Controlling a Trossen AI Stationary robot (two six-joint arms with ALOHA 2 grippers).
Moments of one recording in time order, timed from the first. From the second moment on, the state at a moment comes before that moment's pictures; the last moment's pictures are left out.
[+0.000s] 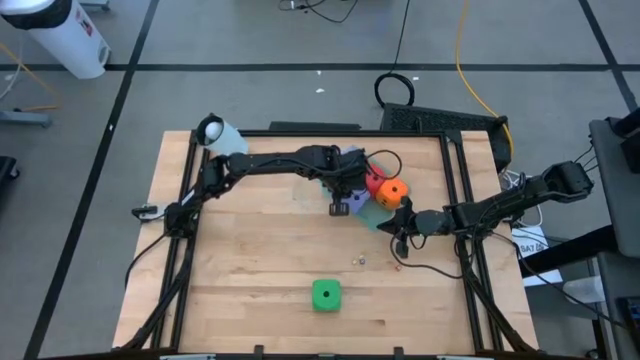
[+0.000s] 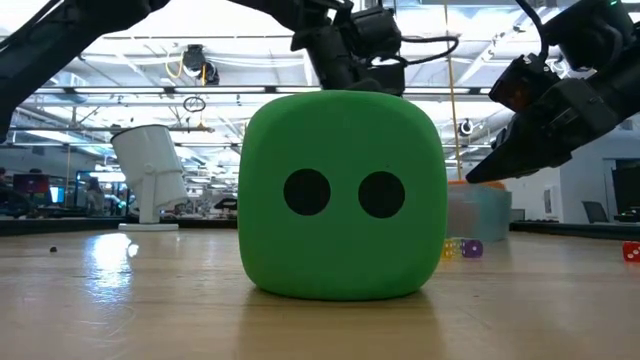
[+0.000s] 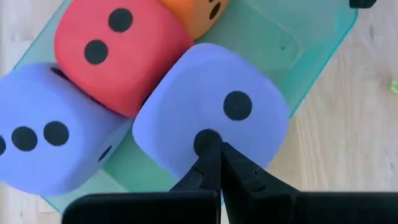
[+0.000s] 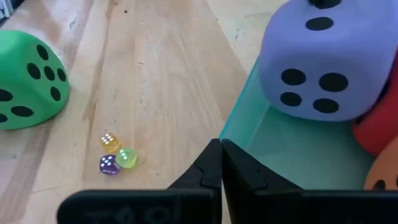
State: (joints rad) left arm 0.19 2.24 2.05 -0.93 0.03 0.27; right arm 0.22 1.04 0.20 0.30 0.27 0.32
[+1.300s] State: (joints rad) left arm 0.38 2.14 1.96 -0.89 0.05 0.24; right arm 0.25 1.04 0.20 0.28 0.23 0.39
